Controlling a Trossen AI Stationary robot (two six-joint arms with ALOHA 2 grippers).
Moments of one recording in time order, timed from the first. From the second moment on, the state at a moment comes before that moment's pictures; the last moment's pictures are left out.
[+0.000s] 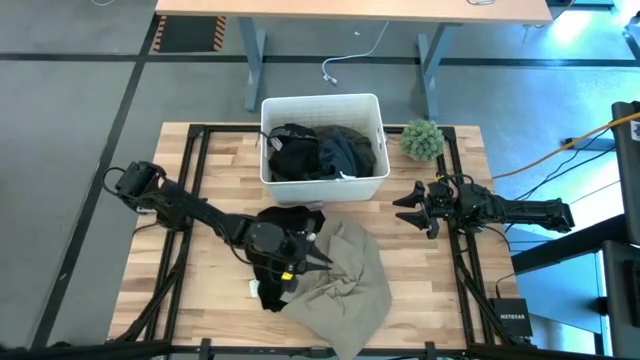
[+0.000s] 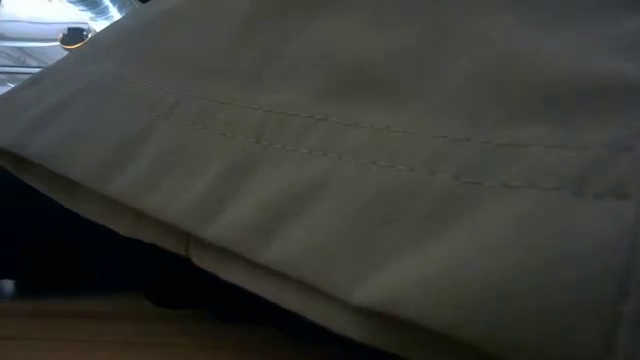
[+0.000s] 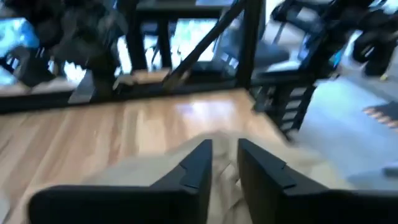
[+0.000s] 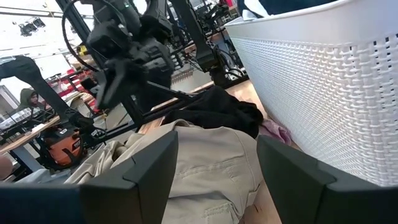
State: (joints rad) left arm -0.34 1.64 0.94 0.50 -0.12 -0.03; right arm -0.02 0.05 0.02 -0.01 -0.09 0.44
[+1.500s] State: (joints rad) left arm -0.33 1.79 0.96 0.46 -0.37 0.15; right arm -0.02 0.05 0.02 -0.01 -0.09 0.44
